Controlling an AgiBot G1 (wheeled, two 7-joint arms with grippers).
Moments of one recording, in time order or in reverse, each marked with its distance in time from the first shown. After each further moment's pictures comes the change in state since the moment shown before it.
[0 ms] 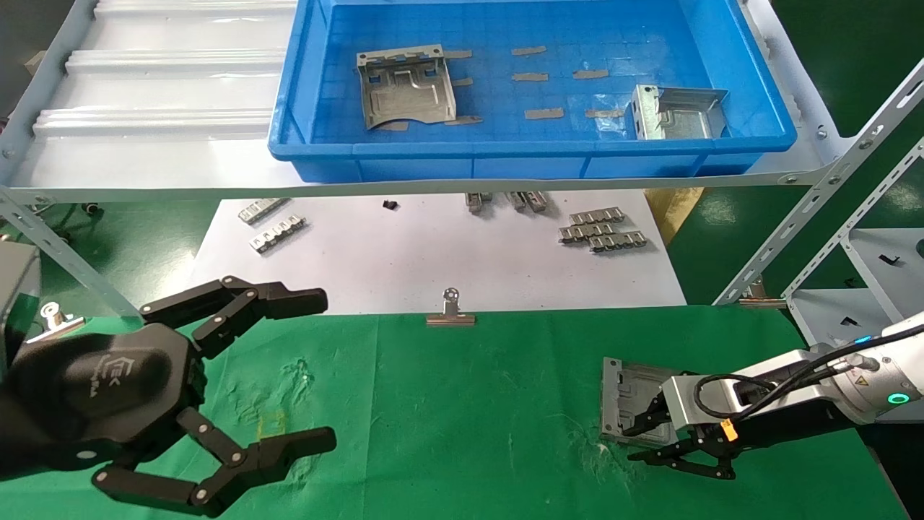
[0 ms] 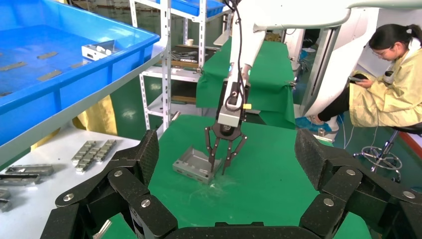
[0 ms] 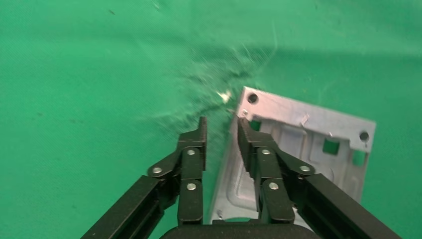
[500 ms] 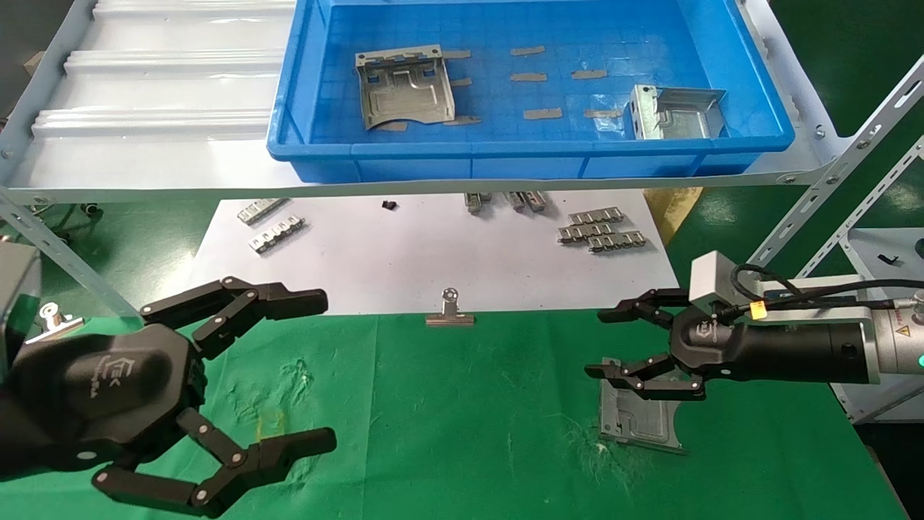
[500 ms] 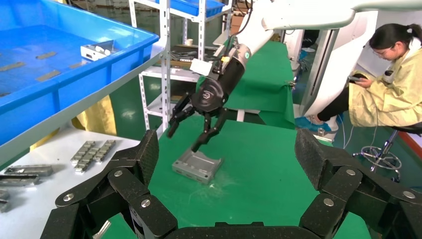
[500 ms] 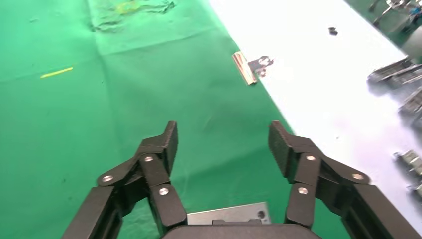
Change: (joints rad) left arm 0.000 0.000 0.000 0.000 0.000 0.000 0.000; right arm -0.031 0.068 0.140 -0.015 0.221 -0.062 0.159
